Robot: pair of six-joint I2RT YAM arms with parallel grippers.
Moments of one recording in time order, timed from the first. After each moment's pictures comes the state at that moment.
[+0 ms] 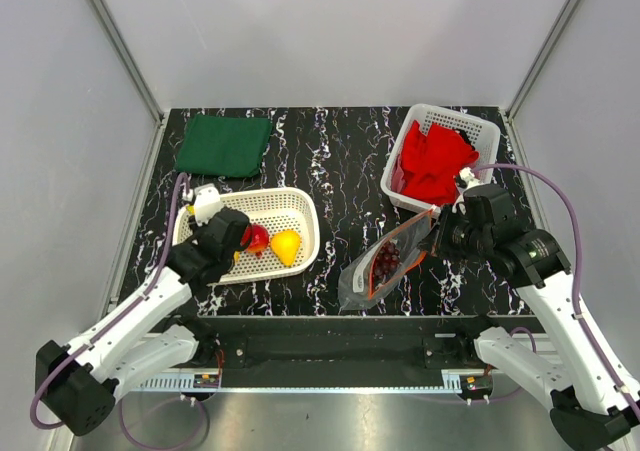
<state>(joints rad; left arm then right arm) -0.60 0.87 0.70 -0.67 -0.75 -0.66 0.43 0.83 1.09 -1.05 -0.12 0.61</state>
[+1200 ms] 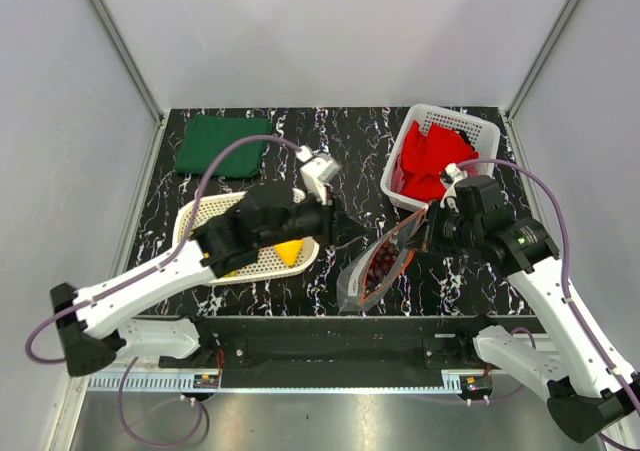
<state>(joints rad) -1.00 1.12 1.13 -0.25 0.16 -0.56 0.43 0.91 1.10 -1.01 -0.25 0.60</state>
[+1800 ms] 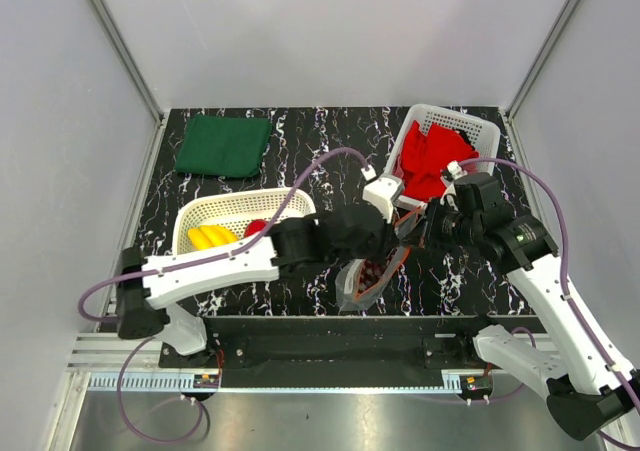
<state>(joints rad) -1.27 1.49 1.43 -0.42 -0.26 -0.58 0.43 0.92 1.11 -0.99 -0.28 0.69</state>
